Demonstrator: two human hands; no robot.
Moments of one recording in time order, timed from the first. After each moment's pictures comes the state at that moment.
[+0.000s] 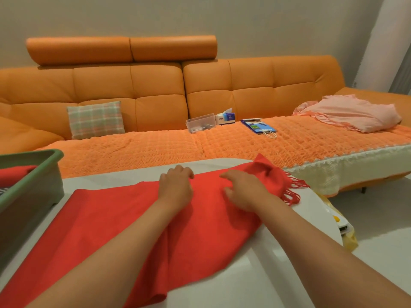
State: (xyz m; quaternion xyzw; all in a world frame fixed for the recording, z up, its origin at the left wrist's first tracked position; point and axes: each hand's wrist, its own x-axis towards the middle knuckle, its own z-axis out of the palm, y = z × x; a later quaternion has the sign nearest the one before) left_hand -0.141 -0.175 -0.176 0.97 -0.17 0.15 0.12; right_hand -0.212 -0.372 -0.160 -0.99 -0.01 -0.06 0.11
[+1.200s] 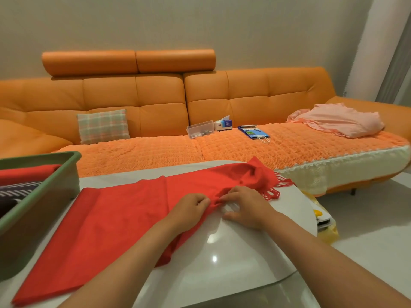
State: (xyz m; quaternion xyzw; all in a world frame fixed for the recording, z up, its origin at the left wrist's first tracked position) left_hand -0.244 -0.169 -0.171 0.90 -0.29 0.00 0.34; right_hand -0.284 -0.382 -0.179 -0.98 -0.10 -0.09 0.15
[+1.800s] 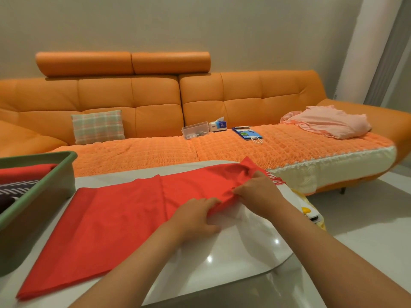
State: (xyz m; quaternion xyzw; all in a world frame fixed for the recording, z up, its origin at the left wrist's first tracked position) left_hand -0.273 -0.184 -0.174 0.92 -0.38 0.04 0.12; right_hand -0.302 -0.408 -0.145 -0.96 -0.13 -0.22 -0.14
